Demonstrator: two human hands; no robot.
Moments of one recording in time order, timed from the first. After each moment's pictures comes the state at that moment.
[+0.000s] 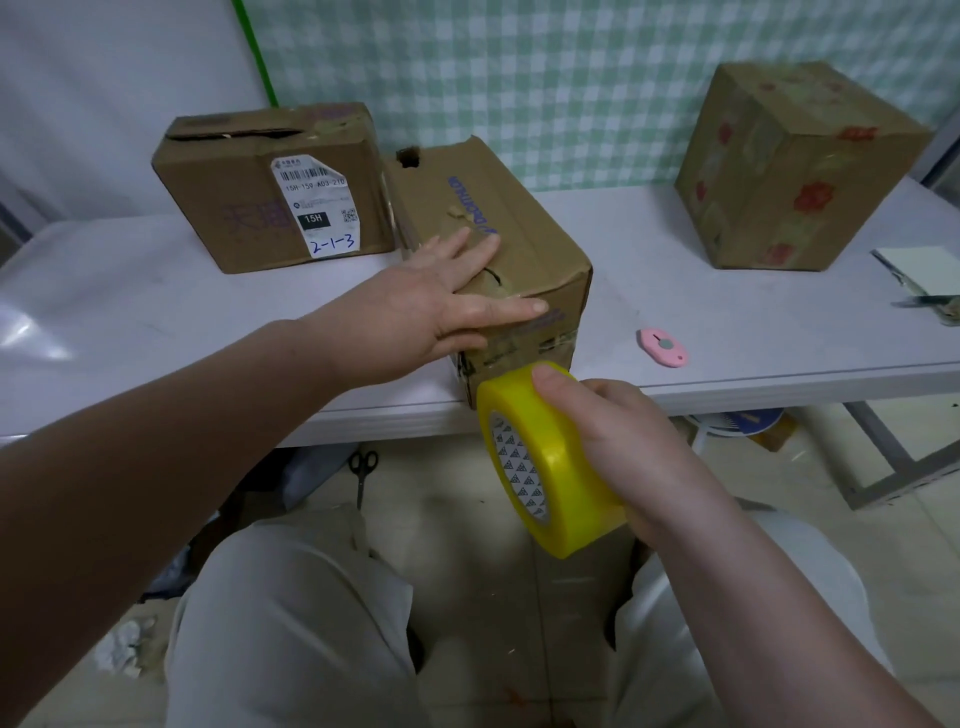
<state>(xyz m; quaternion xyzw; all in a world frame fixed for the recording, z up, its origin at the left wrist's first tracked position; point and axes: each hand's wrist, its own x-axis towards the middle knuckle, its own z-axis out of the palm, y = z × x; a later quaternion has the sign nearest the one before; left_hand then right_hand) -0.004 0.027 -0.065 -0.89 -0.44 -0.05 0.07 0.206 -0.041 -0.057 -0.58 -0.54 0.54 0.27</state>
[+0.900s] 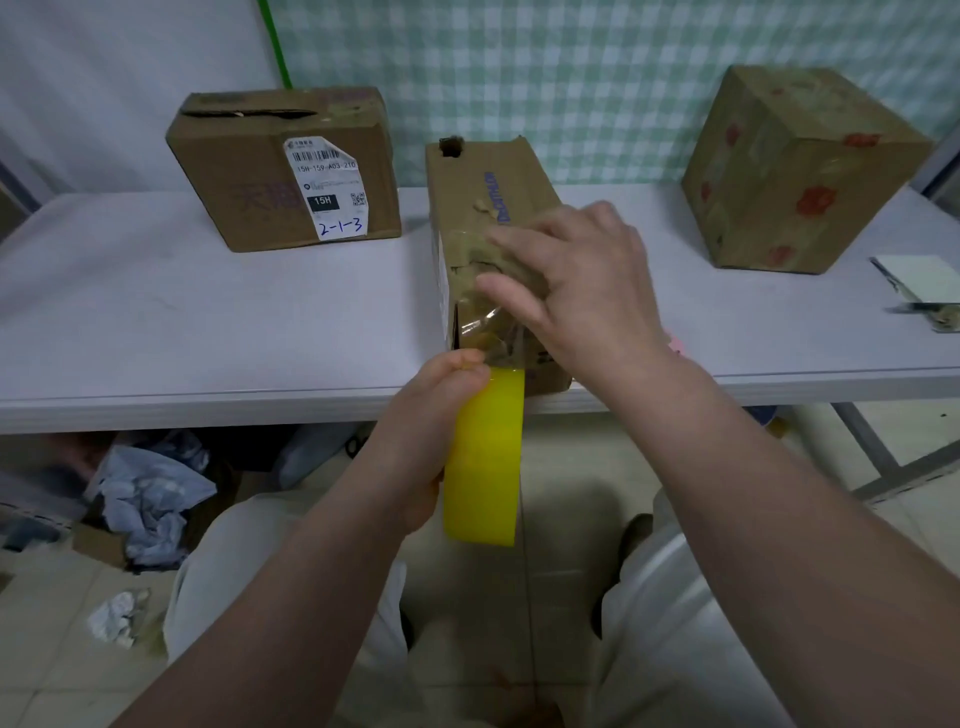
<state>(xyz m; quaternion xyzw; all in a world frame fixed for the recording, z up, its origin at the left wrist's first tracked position) 0.066 -0.069 -0.092 -0.30 -0.59 -0.49 -0.56 0.184 0.036 -0.064 -0.36 -0.85 -0.05 0.39</state>
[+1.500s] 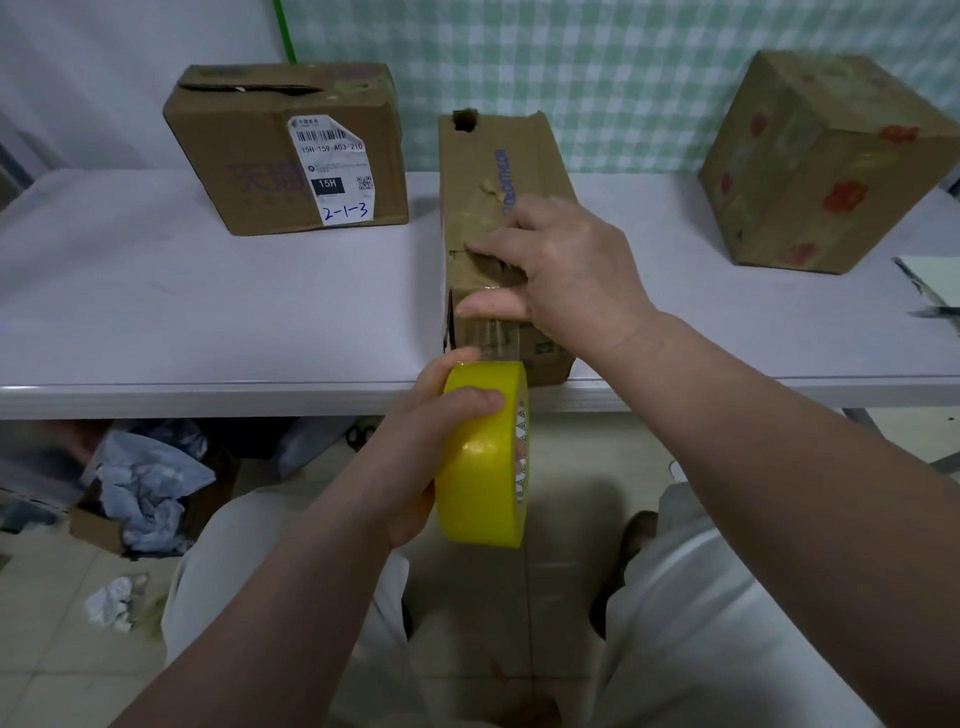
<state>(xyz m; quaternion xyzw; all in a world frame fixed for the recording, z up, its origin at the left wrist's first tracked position) 0.048 -0.075 -0.103 -0.30 -0.52 -0.47 -0.64 0.160 0.075 -0.074 -0.24 -0.90 -0.08 0.36</state>
